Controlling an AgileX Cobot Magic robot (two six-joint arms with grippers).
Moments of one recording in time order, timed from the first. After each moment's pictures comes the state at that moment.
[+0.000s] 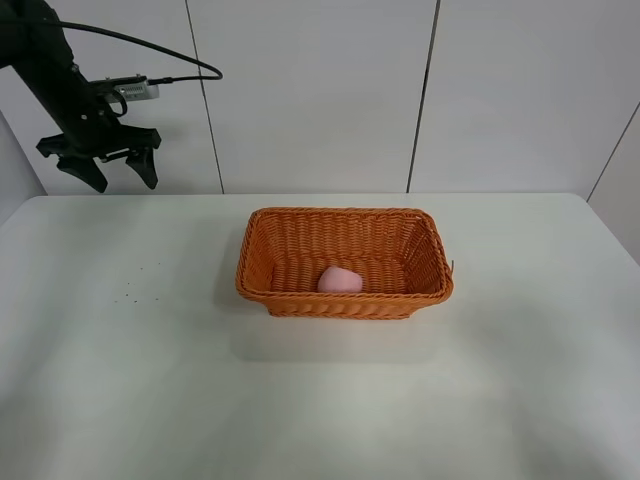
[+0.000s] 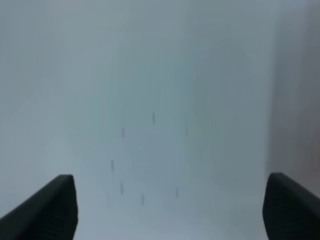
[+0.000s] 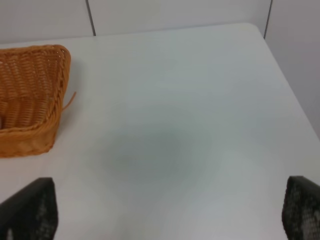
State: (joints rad) left arm 0.01 2.16 -2.02 -0.09 1.17 0.02; right arm 0.00 0.00 -0.49 -0.05 1.02 0.14
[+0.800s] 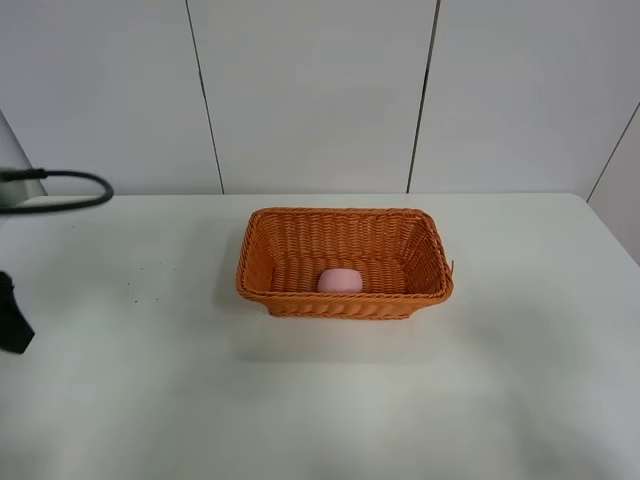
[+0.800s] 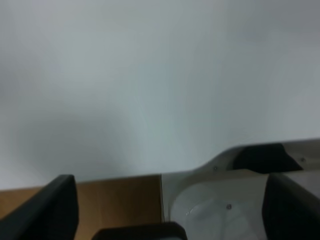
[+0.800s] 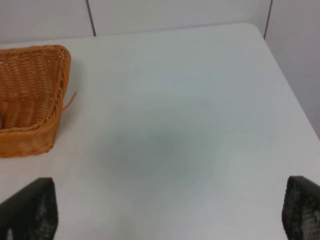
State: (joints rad) left arm 0.01 1.07 -0.86 -0.09 1.16 0.07; right arm 0.00 0.00 -0.49 -0.05 1.02 0.14
